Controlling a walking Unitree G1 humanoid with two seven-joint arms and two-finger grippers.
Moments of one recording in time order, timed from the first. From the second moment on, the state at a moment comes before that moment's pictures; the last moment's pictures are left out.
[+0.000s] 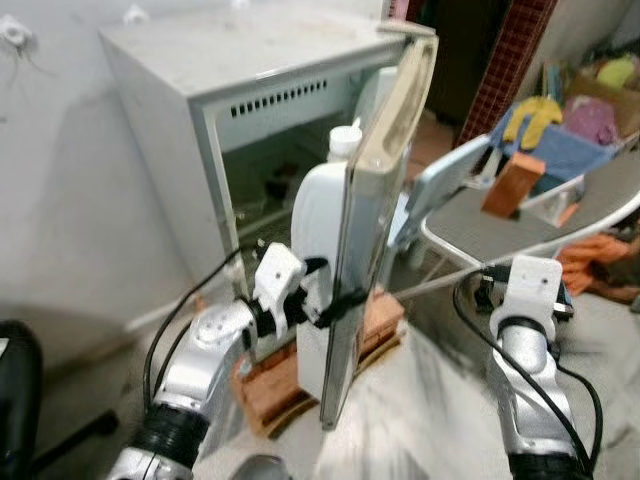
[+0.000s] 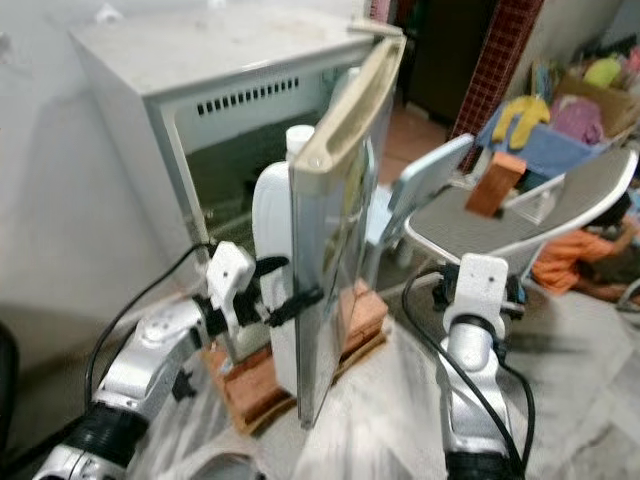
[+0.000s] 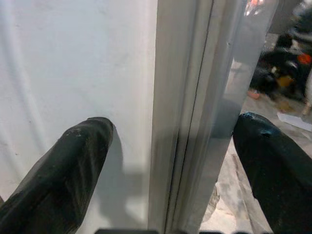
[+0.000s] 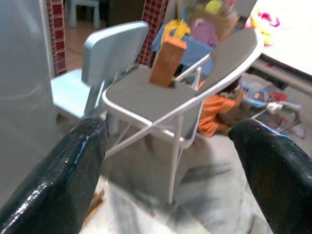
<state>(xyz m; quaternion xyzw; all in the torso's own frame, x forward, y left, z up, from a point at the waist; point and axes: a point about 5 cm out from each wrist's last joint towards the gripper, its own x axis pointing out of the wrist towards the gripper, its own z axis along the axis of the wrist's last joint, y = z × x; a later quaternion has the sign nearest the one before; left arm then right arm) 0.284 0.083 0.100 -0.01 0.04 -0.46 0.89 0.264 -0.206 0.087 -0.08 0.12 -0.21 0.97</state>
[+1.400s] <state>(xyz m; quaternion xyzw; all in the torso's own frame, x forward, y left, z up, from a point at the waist) 0.321 0.077 0.101 0.07 0.00 -0.39 0.92 0.264 -0.208 0.092 -0.09 0.11 -0.24 0.96</state>
